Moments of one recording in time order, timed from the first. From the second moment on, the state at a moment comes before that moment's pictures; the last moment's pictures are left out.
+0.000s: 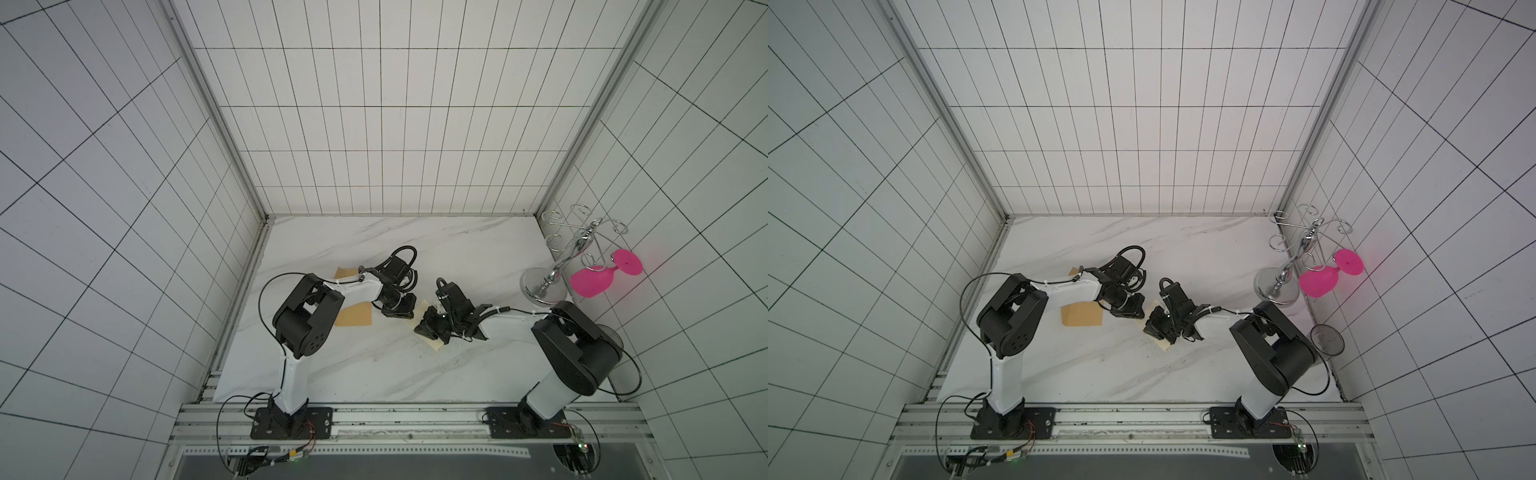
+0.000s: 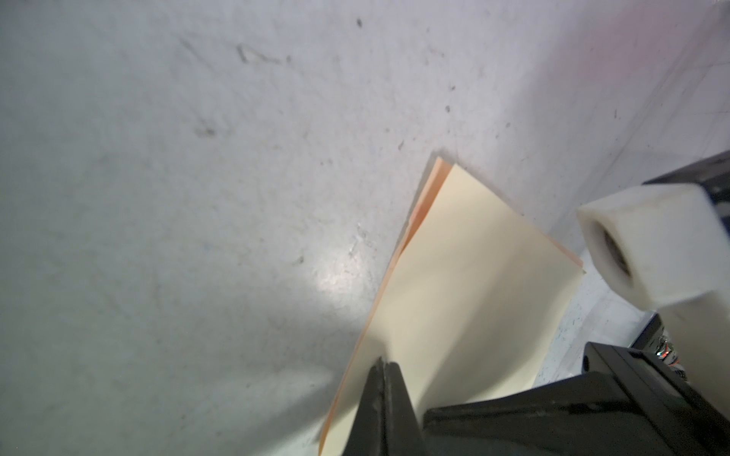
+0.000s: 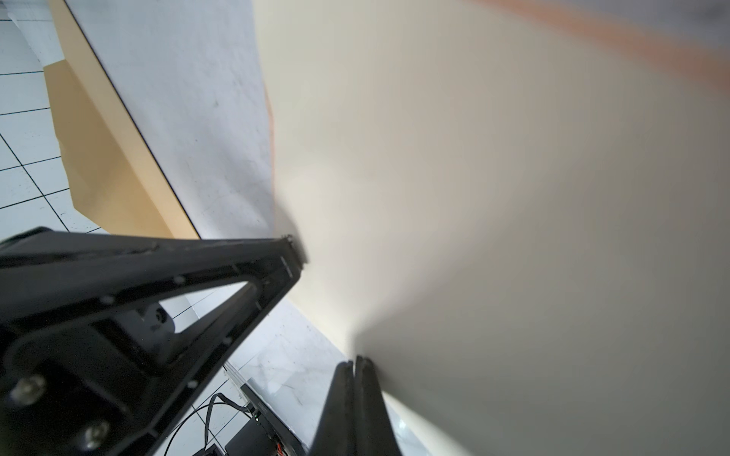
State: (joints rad) left arm -0.66 2.02 1.26 -0.50 0.44 -0.48; right arm 0.66 1.64 0.67 0.02 -0.43 1.24
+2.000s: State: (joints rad) left arm -0.66 2.01 1.27 -0.51 0.43 -0.49; right arm 0.60 1.37 0.48 -0.18 -0.44 1.15
